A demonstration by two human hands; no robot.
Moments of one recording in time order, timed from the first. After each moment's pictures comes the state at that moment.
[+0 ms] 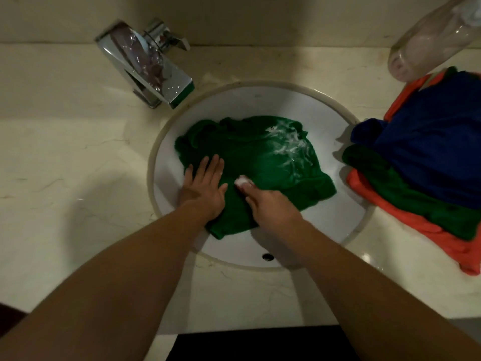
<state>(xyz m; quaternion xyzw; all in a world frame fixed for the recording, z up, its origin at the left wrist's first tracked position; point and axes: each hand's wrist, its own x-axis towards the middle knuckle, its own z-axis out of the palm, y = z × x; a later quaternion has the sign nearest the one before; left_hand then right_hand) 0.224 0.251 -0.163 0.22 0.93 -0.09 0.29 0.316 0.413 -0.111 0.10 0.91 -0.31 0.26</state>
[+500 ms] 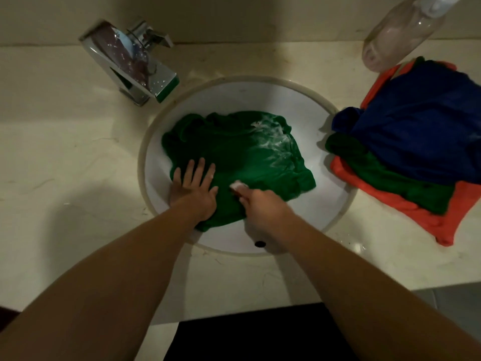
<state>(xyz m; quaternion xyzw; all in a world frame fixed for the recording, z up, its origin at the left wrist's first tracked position) 0.241 0.247 -0.150 0.22 0.92 -0.11 0.32 0.328 0.409 -0.100 0.12 0.90 -0.27 0.32</state>
